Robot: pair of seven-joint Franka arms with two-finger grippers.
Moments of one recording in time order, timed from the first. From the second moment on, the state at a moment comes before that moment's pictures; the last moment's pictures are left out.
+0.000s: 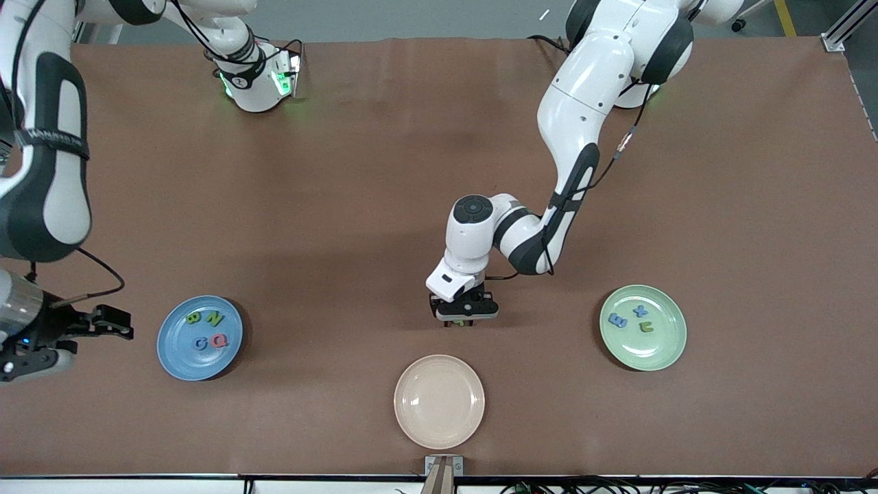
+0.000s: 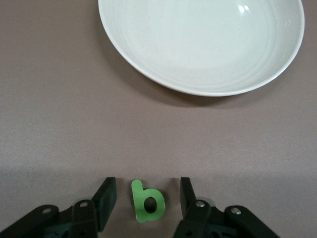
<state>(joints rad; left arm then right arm) -0.68 1.01 0.02 -1.31 0.40 2.67 -1.05 -0.01 0.54 -0.08 -1.19 0.06 1.86 -0.30</state>
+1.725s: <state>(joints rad) -0.65 0.94 0.03 -1.29 0.41 2.46 -1.06 0.02 0.02 -0.06 -1.63 0.05 1.75 -0.08</state>
